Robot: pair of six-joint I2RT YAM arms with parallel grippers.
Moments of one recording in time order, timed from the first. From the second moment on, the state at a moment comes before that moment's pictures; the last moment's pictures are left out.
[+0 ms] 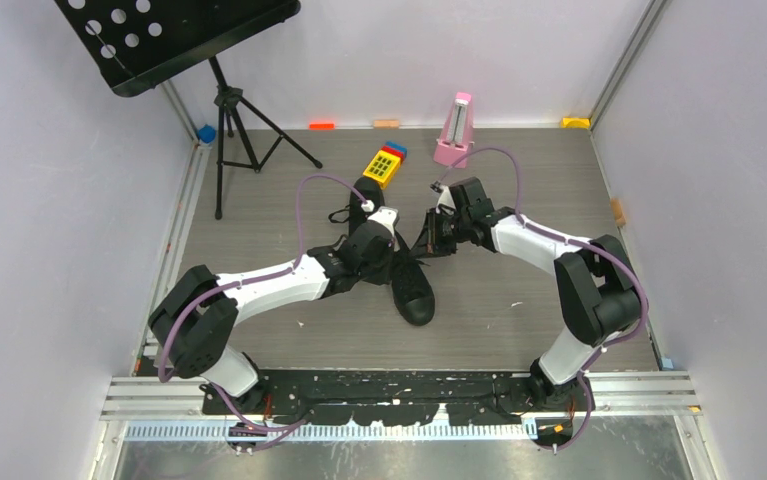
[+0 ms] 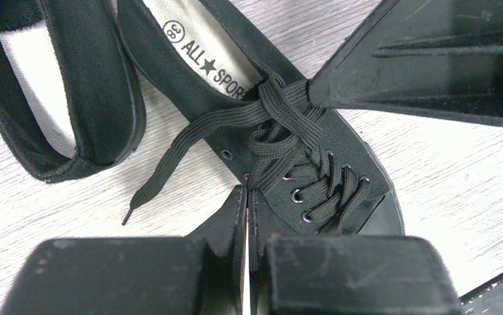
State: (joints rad) left arm -0.87 1.54 0.92 -0.16 -0.18 -0.47; right arm 0.45 1.66 0.99 -0.20 -0.53 0.53
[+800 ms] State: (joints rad) left arm -0.86 1.57 0.94 -0.16 -0.23 -0.50; right arm 0.45 1.64 1.00 -0.28 -0.30 0.45
